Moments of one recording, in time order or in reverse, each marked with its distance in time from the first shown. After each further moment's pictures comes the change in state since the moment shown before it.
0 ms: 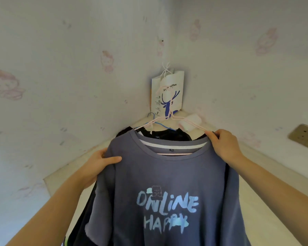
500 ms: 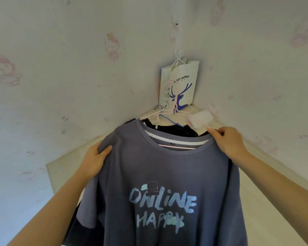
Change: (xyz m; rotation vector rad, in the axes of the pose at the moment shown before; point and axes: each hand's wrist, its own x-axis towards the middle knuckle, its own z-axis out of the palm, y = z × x) left_hand 0.032 -0.027 0.001 0.315 0.341 0.263; right_hand 0.057 0.013 0.021 0.059 -0.128 -0.019
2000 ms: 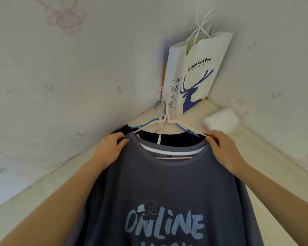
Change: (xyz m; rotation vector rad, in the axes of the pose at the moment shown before) left_hand 0.258 -0.097 0.100 0.512 -0.233 0.000; right_hand 0.178 0.057 0.153 -0.069 -0.155 -0.175
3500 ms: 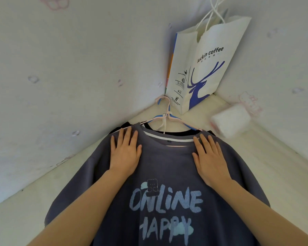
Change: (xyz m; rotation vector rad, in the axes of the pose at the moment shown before) left_hand 0.001 0.004 0.071 0.507 0.032 0.022; right_hand -0.016 0.015 0.085 -0.680 -0.090 -0.051
